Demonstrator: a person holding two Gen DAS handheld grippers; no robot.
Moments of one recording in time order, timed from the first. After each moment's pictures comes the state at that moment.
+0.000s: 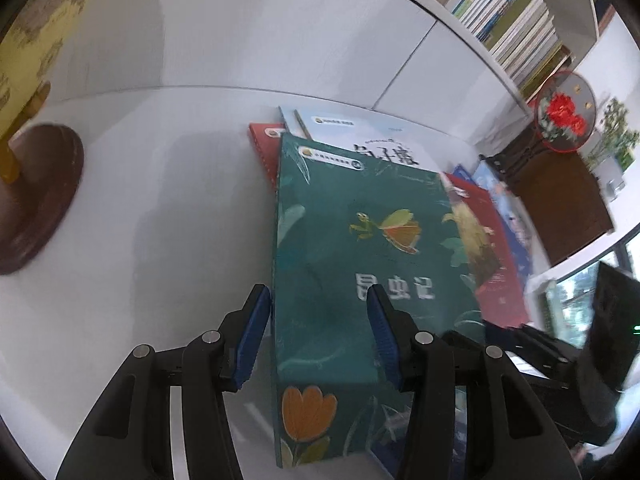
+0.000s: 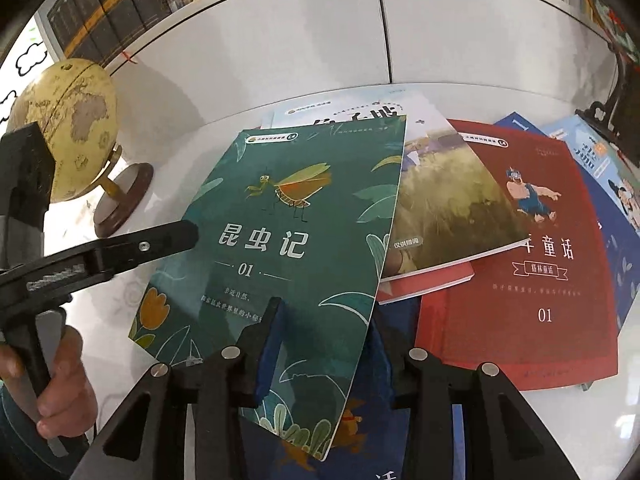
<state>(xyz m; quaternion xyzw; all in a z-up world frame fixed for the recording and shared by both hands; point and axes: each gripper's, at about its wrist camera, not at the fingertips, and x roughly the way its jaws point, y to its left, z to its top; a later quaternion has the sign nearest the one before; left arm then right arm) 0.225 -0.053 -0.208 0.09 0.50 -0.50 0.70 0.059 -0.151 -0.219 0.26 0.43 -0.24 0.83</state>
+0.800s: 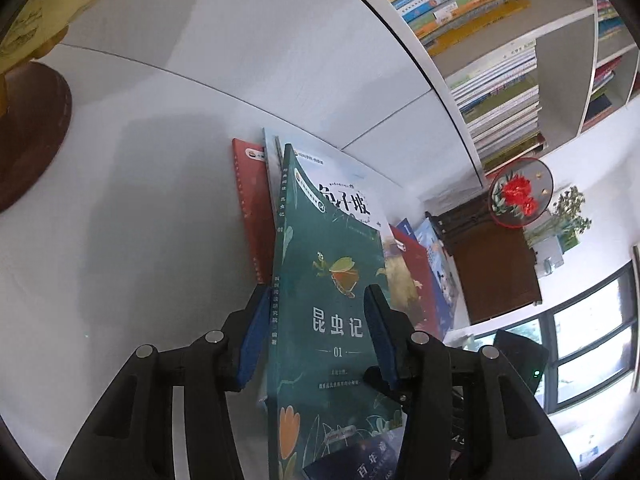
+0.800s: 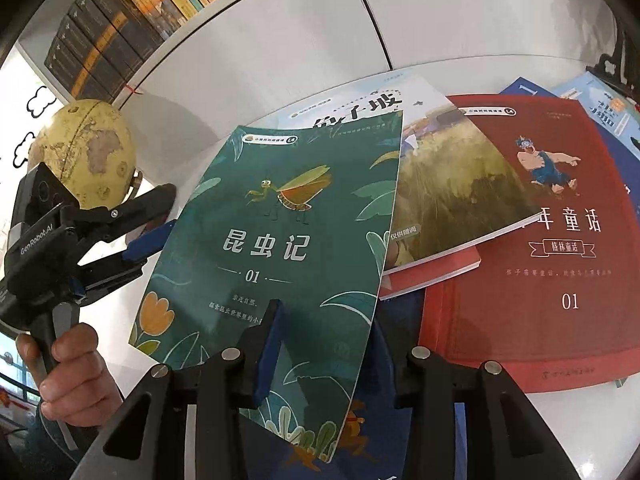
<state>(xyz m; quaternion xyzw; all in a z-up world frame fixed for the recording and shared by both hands) 0.253 -0.033 -0.202 -0.09 0.55 -0.53 0.64 0.039 -0.170 -0.230 0.34 0.39 -0.18 0.84</state>
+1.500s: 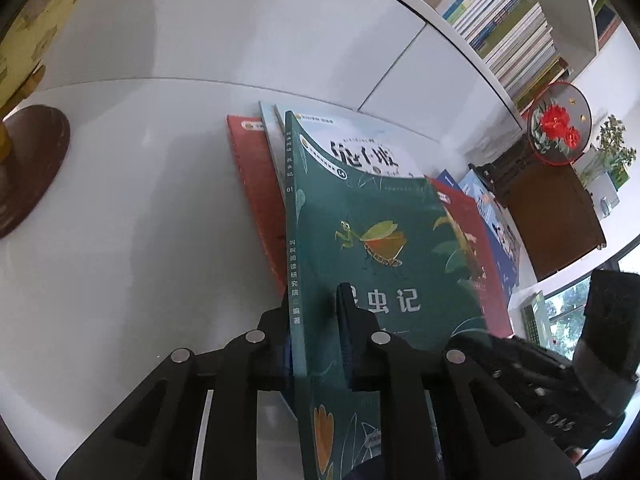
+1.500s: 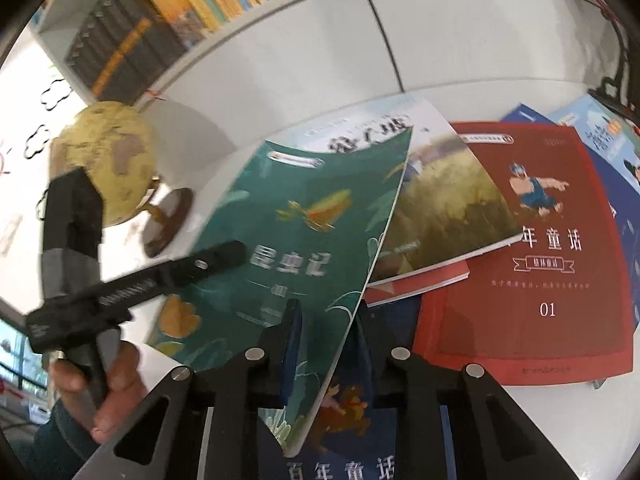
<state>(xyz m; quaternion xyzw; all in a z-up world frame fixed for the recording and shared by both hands) 0.204 -0.053 -0.208 0.05 0.52 -0.50 0.69 0.025 -0.170 -0.204 0.33 0.37 -0.16 0.85</state>
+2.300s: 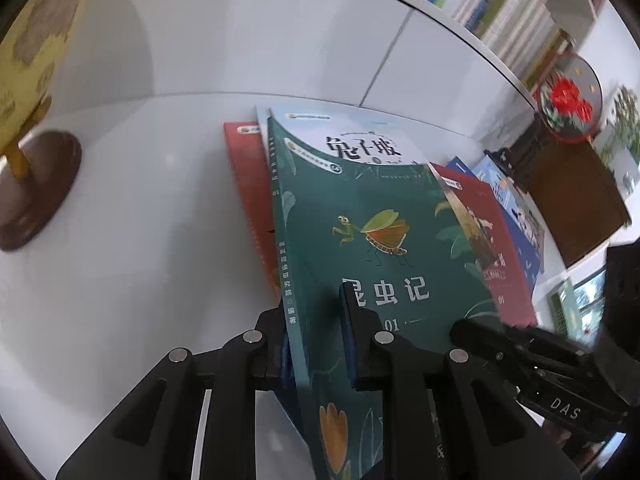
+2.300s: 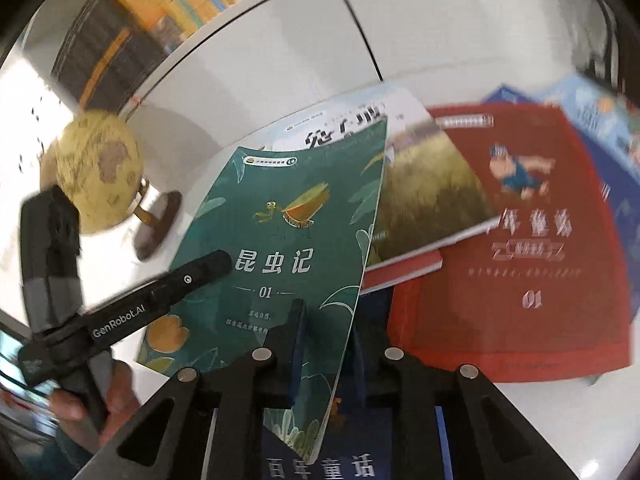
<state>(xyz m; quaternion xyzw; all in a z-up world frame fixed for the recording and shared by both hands) 0.178 -0.063 -0.199 0.11 0.48 -0.48 0.72 0.029 -0.164 -0.201 0.29 0.39 -0.19 0.85</state>
